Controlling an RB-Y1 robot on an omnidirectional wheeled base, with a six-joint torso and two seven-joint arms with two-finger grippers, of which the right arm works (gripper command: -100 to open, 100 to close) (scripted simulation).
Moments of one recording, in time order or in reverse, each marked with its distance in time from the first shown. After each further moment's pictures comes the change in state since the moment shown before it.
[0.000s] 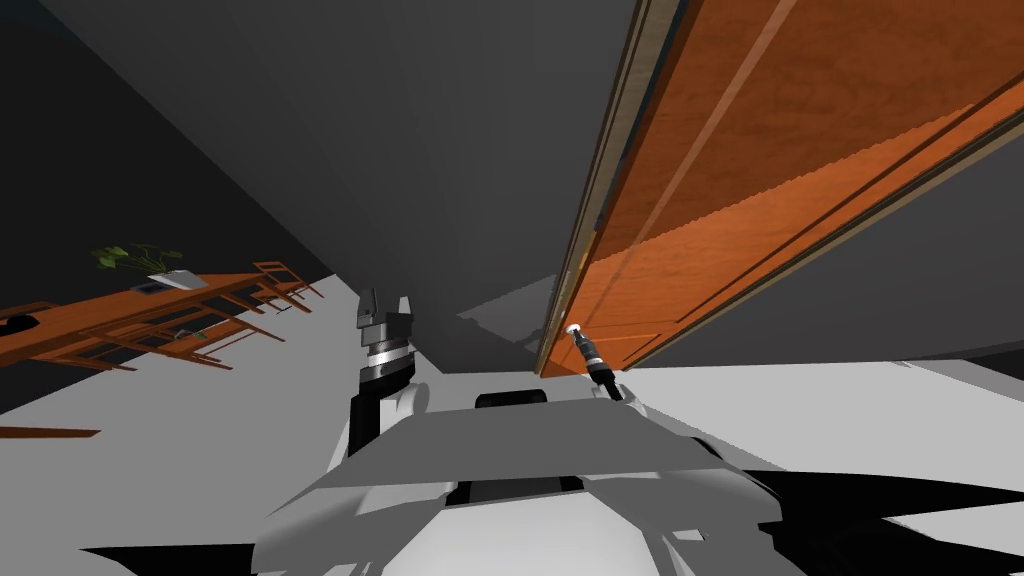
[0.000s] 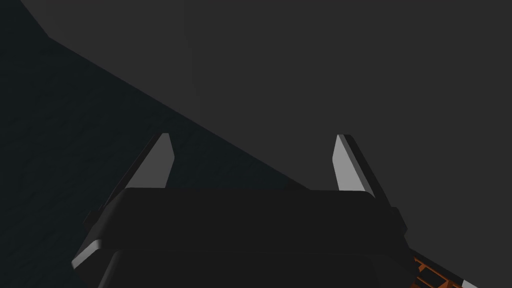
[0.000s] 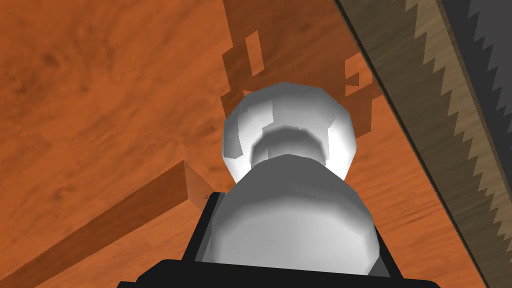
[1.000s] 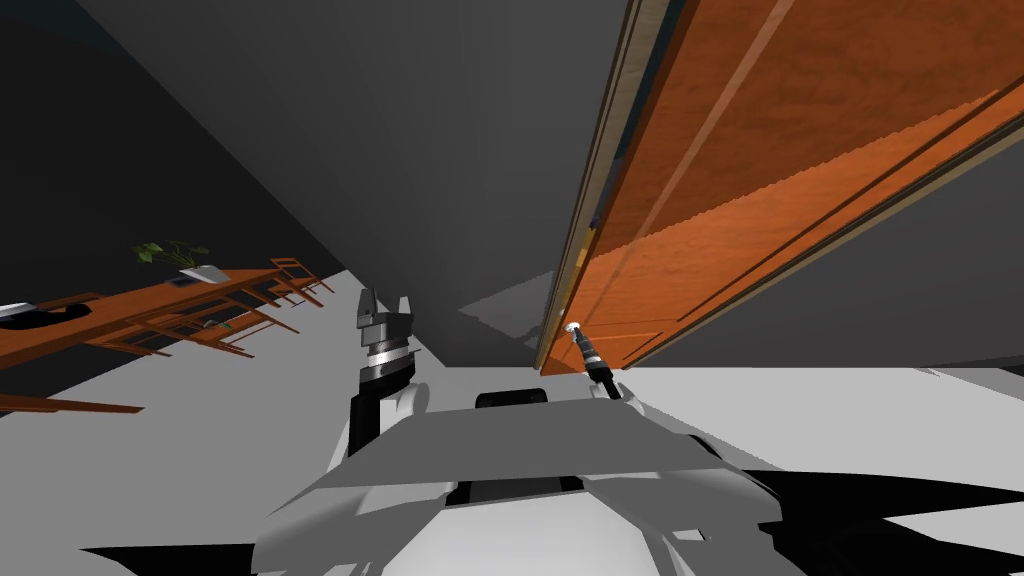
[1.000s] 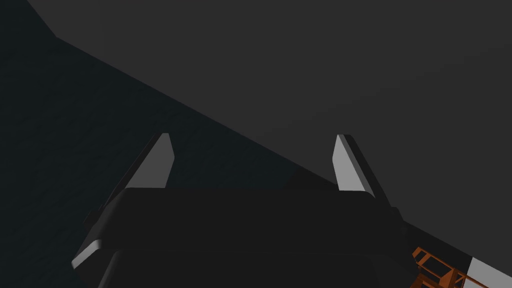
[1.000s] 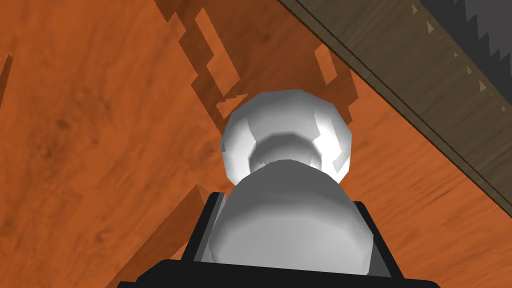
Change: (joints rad) arm -0.001 -0.004 0.049 -0.019 -0.068 0.028 -0.223
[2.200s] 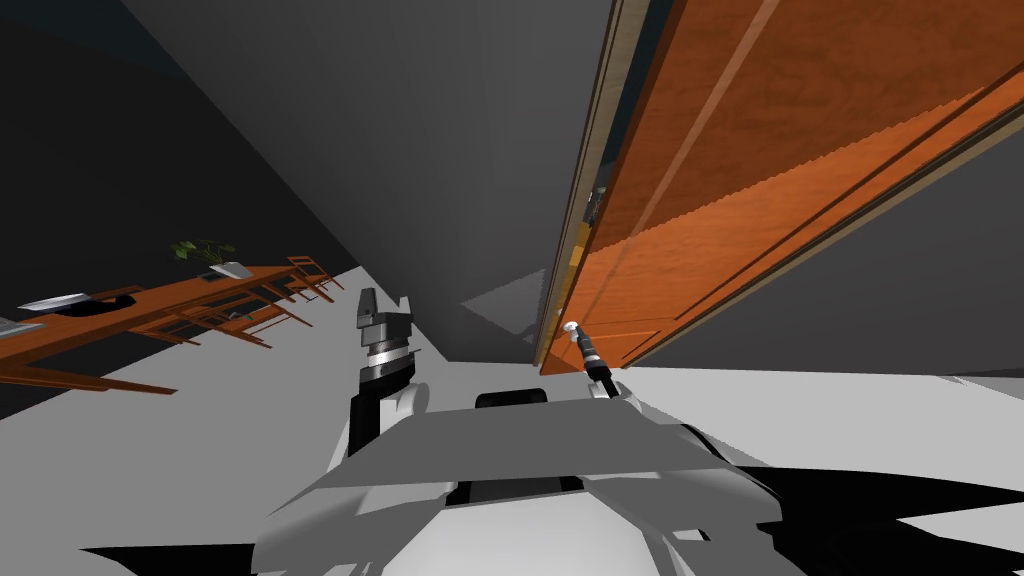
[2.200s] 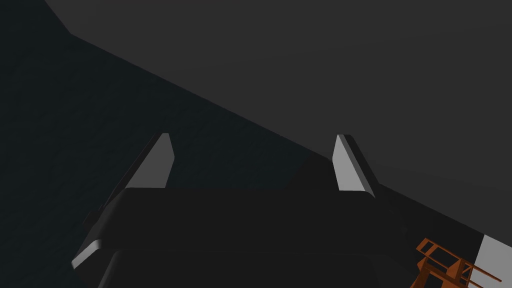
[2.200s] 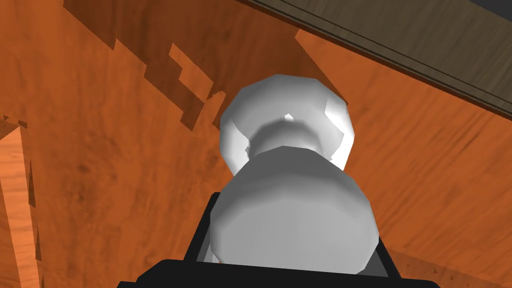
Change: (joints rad) arm -0.039 -0.013 0.055 0.065 -0.089 -0.020 -0.254
